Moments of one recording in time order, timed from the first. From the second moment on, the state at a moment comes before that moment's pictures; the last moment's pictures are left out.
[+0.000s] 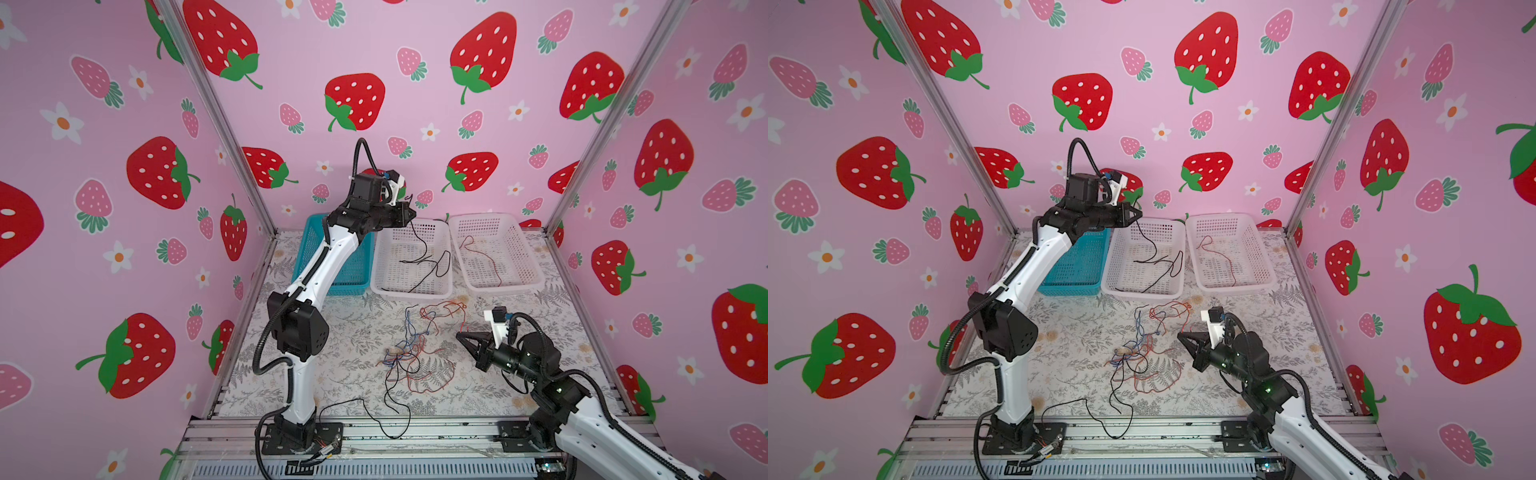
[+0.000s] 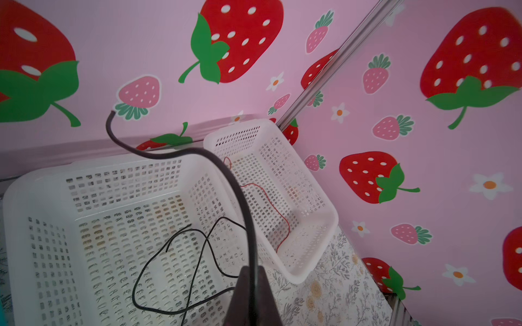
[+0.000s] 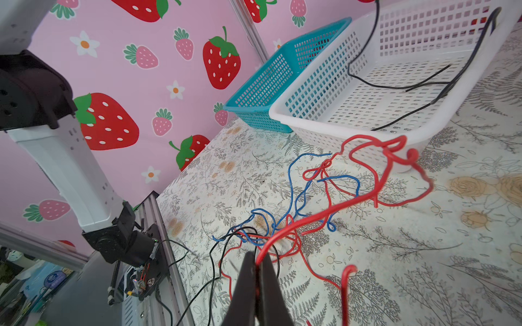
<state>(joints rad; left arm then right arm) -0.38 2.08 2.18 -0.63 0.49 -0.30 0.70 0.55 0.24 0.13 -0.40 0.45</state>
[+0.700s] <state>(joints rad) -0.39 1.87 1.84 -0.82 0.35 -0.35 0.70 0.47 0.30 0.00 -0.38 0.45</state>
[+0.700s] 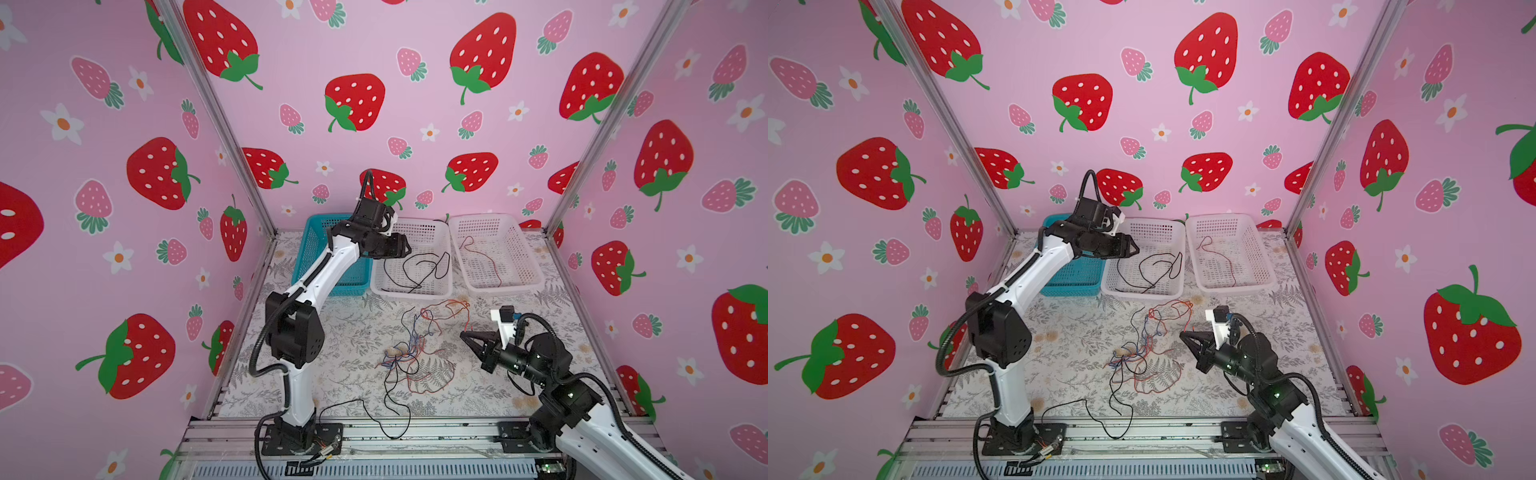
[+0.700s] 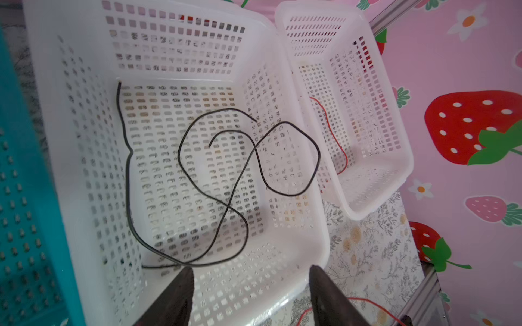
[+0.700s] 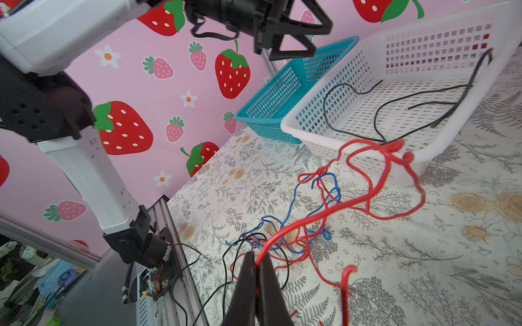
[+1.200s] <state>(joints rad) -0.66 1.08 1.00 -0.96 -0.01 -1.10 0.70 0.46 0.30 -0.04 -0.34 0.45</state>
